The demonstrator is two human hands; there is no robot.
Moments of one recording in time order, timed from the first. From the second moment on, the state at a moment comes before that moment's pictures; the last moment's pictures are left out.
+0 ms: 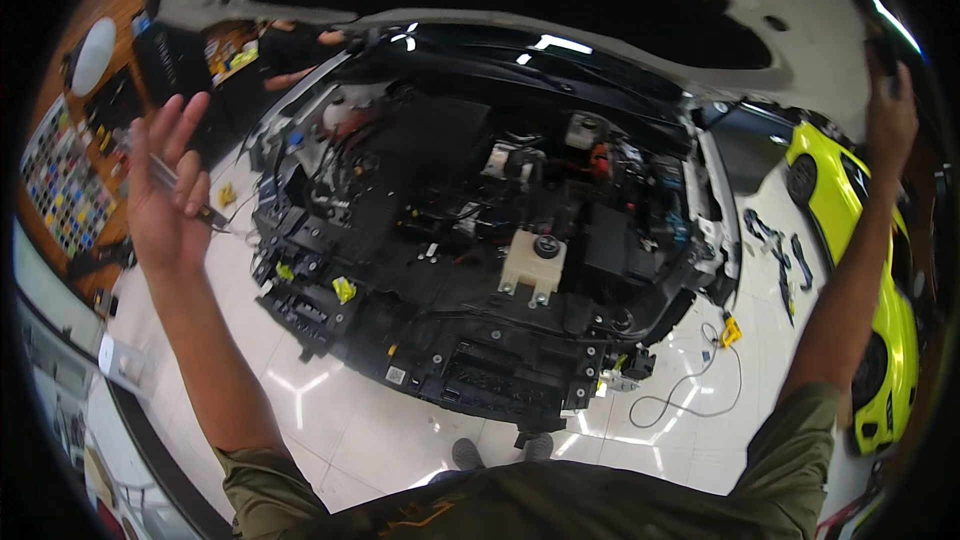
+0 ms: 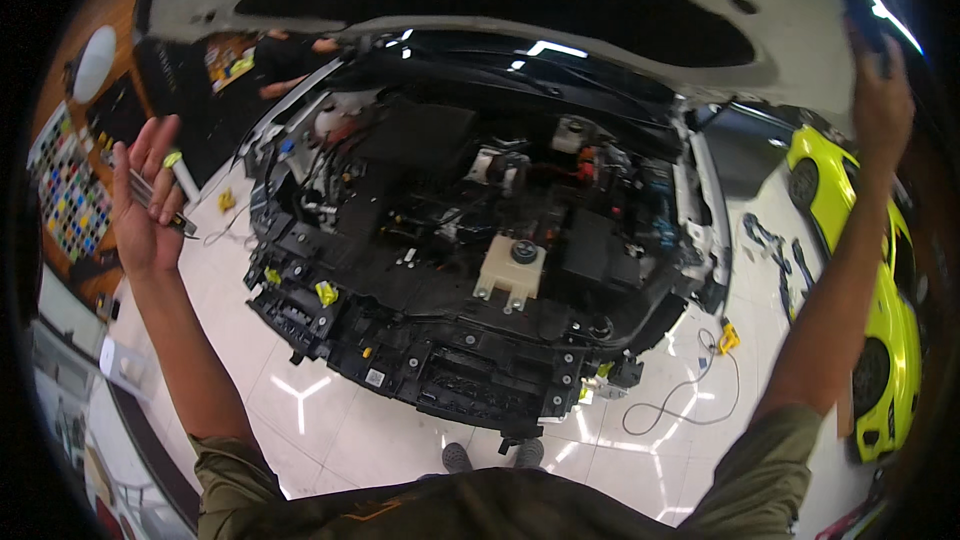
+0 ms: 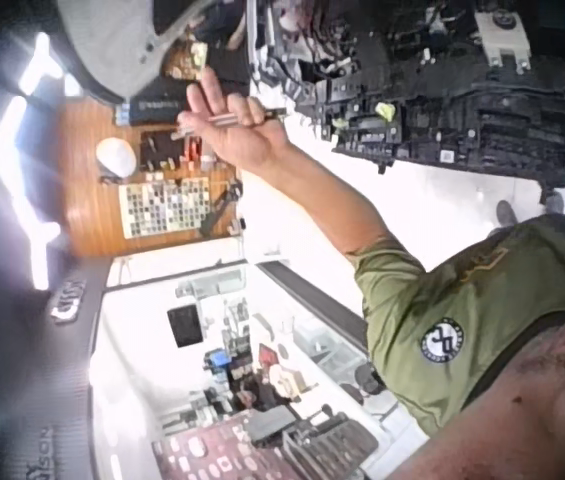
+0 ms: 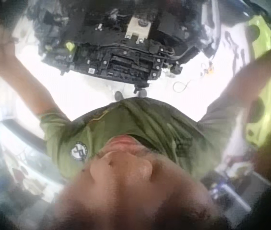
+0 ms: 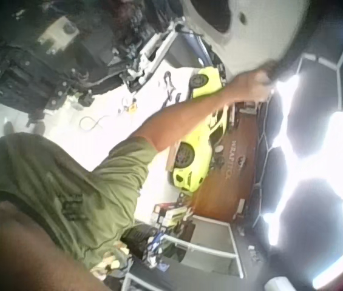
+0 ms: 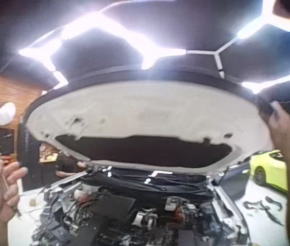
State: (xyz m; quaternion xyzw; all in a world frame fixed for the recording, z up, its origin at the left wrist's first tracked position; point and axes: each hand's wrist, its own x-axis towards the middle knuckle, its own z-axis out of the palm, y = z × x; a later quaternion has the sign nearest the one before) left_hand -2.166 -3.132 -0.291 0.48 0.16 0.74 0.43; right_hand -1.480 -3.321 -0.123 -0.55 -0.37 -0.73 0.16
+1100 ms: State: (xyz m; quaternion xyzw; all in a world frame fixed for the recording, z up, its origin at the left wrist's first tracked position) left_hand -2.228 -3.166 -0.582 0.14 0.32 0.56 0.75; right_hand -1.741 -3.419 -0.597 -0.75 -0.39 -0.12 0.52
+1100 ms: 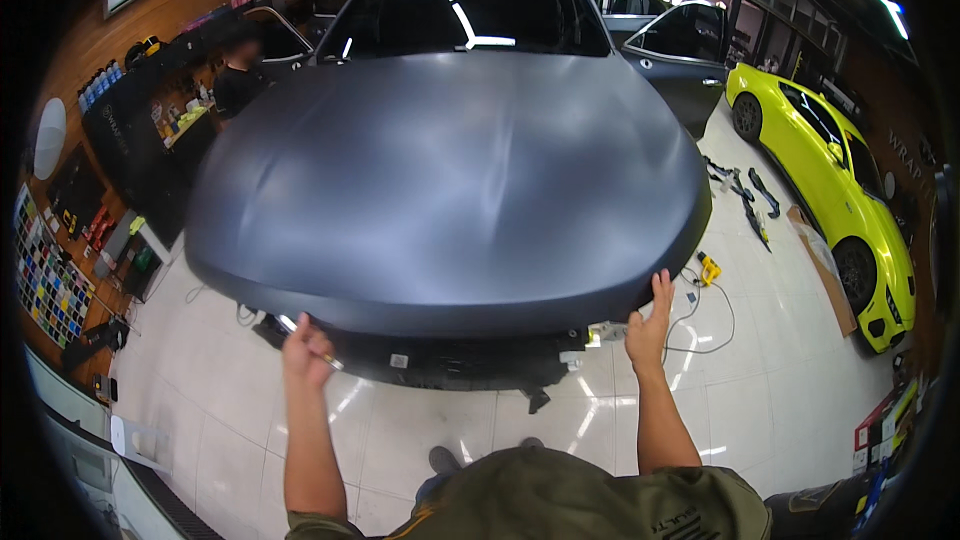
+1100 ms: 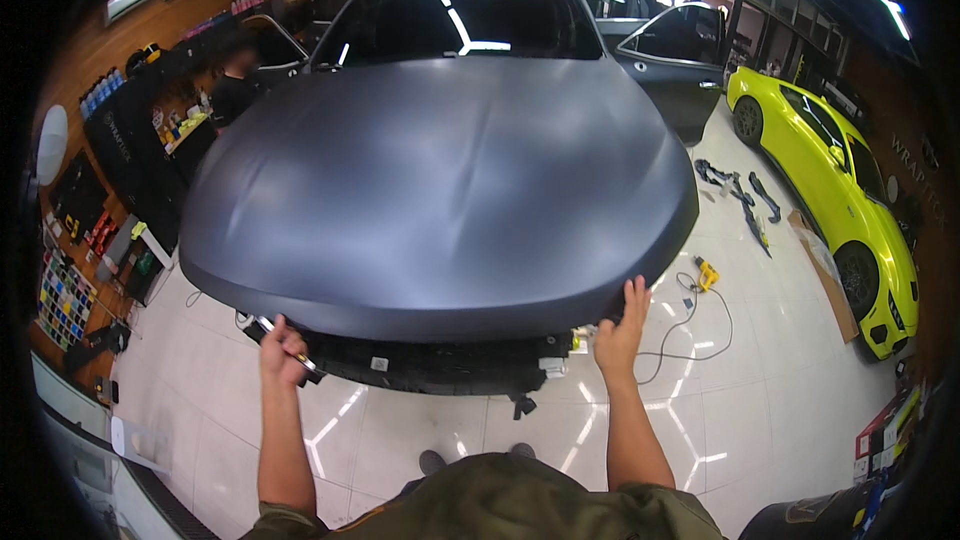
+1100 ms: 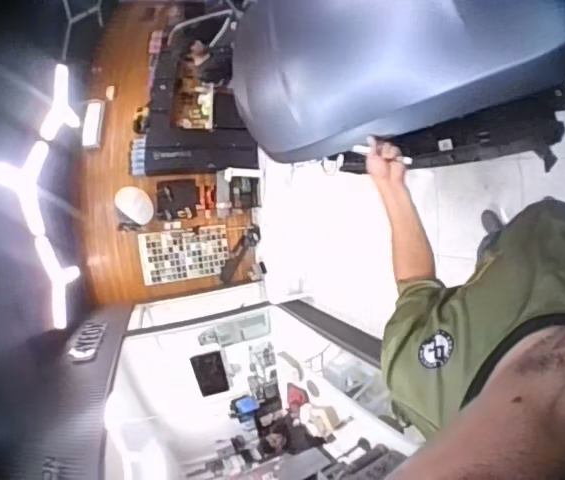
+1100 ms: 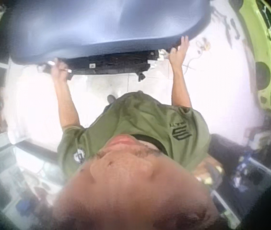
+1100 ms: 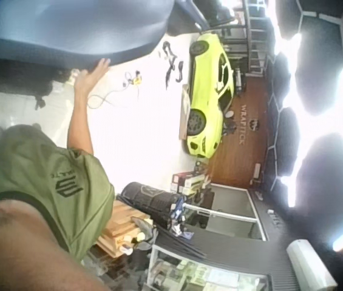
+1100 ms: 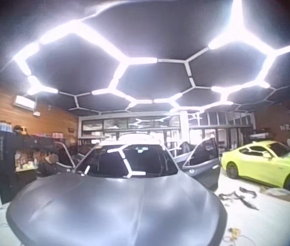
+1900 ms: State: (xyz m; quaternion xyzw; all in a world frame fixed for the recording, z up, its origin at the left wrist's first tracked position) left_hand -2.238 -3.173 -0.663 0.15 0.41 0.49 0.75; right_hand -1.732 -3.389 -0.686 -0.66 -0.08 0.12 0.74
